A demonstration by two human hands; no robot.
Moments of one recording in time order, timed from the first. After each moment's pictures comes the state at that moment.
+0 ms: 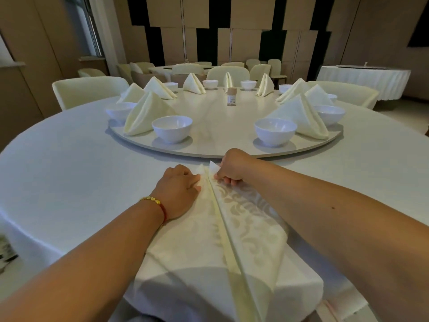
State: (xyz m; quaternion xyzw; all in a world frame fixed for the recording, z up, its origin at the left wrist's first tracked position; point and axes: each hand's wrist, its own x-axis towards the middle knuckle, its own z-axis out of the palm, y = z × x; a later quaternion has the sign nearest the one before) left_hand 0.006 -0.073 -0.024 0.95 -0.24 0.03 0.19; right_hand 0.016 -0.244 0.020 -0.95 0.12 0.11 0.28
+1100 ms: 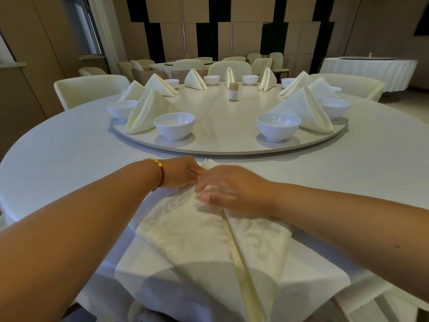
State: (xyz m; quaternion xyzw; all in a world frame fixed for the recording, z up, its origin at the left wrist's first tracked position) left_hand 0.027 -0.075 0.031 0.92 -0.32 -0.16 0.17; right_hand -0.060 -0.243 0.014 -0.91 -0.33 -0.06 0.24
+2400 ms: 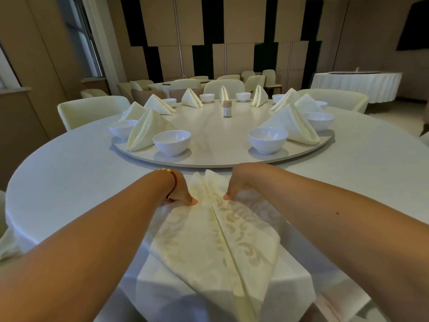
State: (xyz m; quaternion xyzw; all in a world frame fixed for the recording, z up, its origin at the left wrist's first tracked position) left_hand 0.001 -0.090 0.050 0.98 -0.06 -0.19 0.00; right_hand -0.027 -0.251 0.052 -0.98 0.09 0.18 0.07
